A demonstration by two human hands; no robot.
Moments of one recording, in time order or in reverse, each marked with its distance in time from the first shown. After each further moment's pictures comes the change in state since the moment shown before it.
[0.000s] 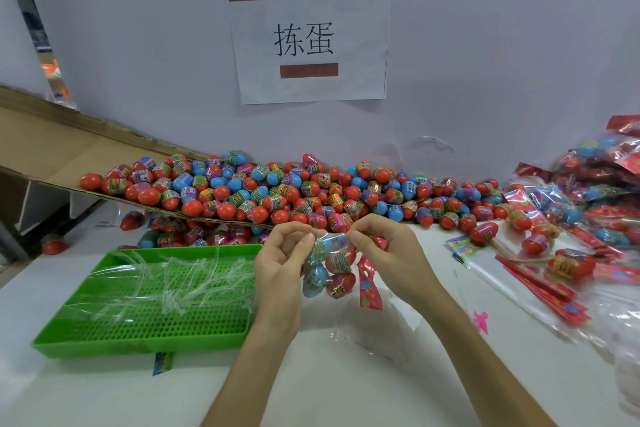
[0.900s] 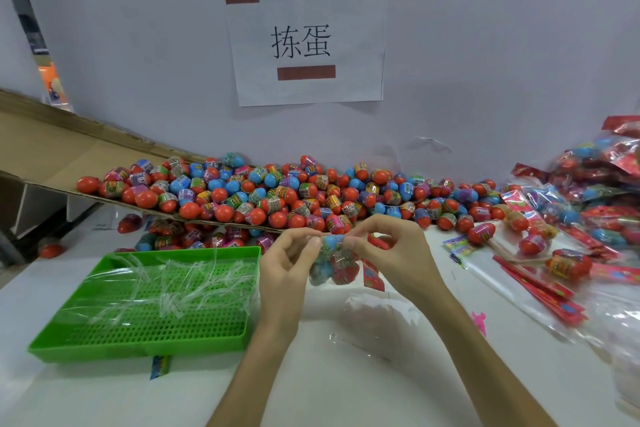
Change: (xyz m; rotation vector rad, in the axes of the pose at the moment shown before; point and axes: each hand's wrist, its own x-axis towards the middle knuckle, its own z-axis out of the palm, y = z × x) left_hand -0.003 -0.003 0.000 0.186 -0.048 0.095; right_hand 0.000 -0.002 -0.007 0.065 0.078 0.017
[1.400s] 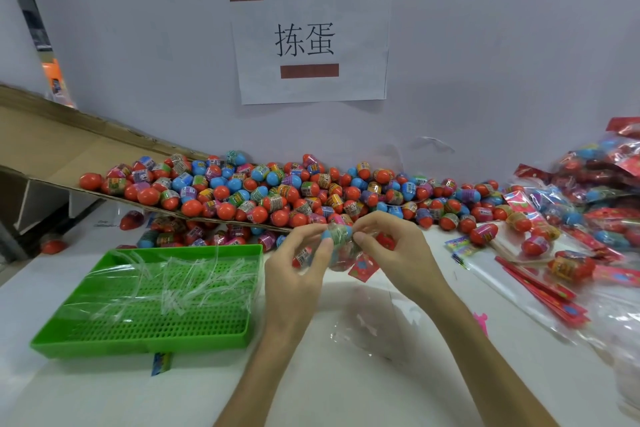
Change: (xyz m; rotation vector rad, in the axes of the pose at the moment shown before) left_hand -0.007 0.004 0.004 0.289 -0.009 0.180; right_hand 0.000 -0.003 -0.002 -0.077 -0.052 0.017
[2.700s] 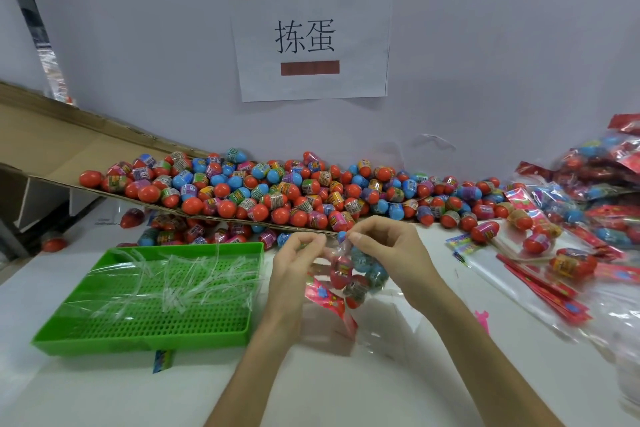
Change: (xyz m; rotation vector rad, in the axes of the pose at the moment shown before) left_hand 0.009 -0.012 -0.003 -0.281 -0.122 -0.417; right_hand 0.000 0.001 0.007 0.341 -0.051 0.196
